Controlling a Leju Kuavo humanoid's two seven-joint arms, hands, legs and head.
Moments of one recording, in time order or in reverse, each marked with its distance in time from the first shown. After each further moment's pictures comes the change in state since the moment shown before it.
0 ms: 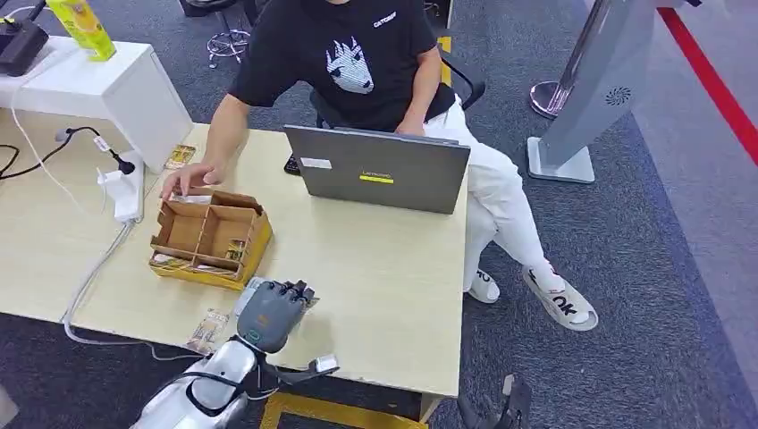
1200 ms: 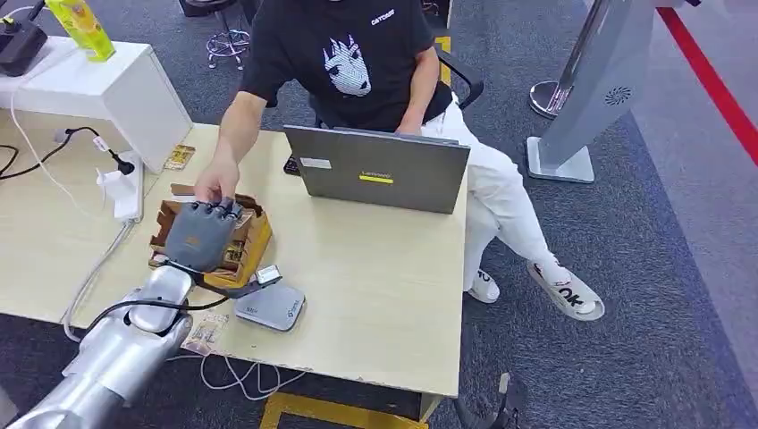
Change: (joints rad) left arm -0.209 0.132 0.142 0.042 0.025 0.007 -0.039; right arm 0.000 0.000 0.036 0.000 -0.014 0.000 0.010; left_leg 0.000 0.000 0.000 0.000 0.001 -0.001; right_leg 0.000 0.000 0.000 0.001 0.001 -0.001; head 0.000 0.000
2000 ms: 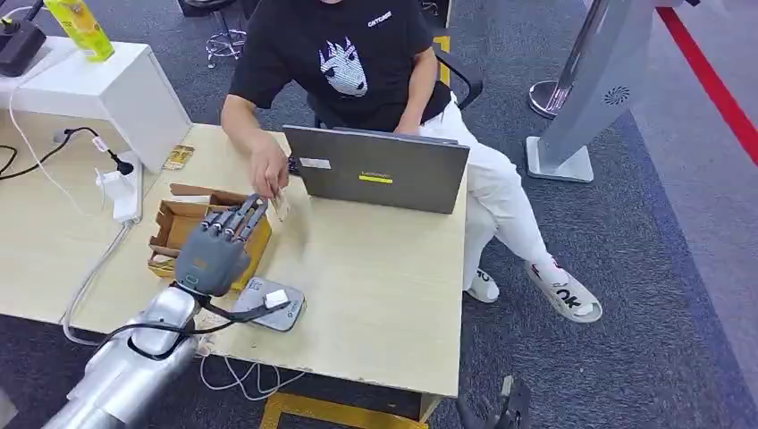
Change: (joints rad) left arm 0.145 -0.010 0.005 -0.107 0.136 0.032 -0.103; right arm 0.007 -0.001 -0.001 0.000 -0.045 0.000 -0.011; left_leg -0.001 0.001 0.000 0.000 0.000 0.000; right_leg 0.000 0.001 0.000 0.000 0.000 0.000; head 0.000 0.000
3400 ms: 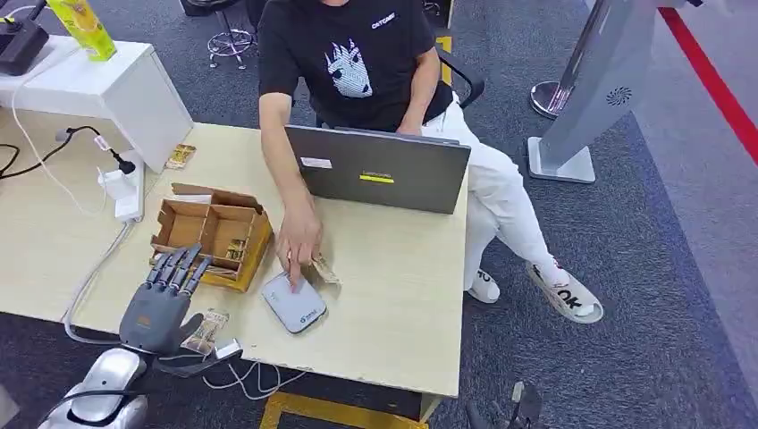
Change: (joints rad) left arm 0.270 0.108 0.240 -0.095 0.042 -0.050 -0.041; right arm 0.012 -0.023 -0.004 0.000 -0.020 0.000 -0.020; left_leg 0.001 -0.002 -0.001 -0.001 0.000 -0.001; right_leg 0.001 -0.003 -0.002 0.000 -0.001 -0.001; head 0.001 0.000
